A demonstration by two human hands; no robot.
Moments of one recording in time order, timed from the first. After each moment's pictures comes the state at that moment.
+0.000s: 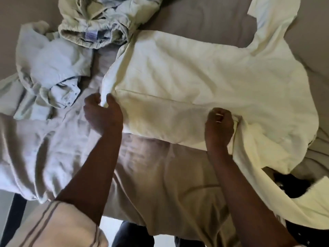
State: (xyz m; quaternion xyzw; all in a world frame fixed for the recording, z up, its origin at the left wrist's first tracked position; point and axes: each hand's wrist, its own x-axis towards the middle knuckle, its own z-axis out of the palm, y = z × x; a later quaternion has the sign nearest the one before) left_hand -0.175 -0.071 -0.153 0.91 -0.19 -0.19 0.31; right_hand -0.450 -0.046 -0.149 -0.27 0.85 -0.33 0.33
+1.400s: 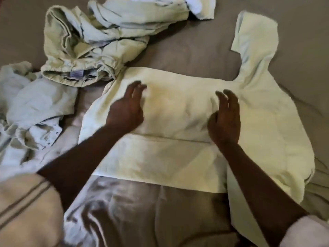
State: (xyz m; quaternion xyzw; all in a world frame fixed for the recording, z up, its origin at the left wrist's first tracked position) left_hand -0.216 -0.195 -0.153 0.63 -0.75 -0.16 0.08; right_hand -0.515 -0.164 -0.175 -0.64 0.73 -0.23 0.09
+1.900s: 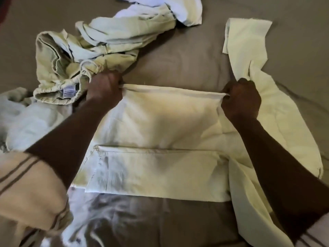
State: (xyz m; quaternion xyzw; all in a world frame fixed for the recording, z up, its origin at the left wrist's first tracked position) left_hand -0.189 -0.304 -0.131 0.67 -0.74 -0.07 -0.01; right_hand -0.557 -0.244 -0.143 -0.61 0.79 -0.05 0.02
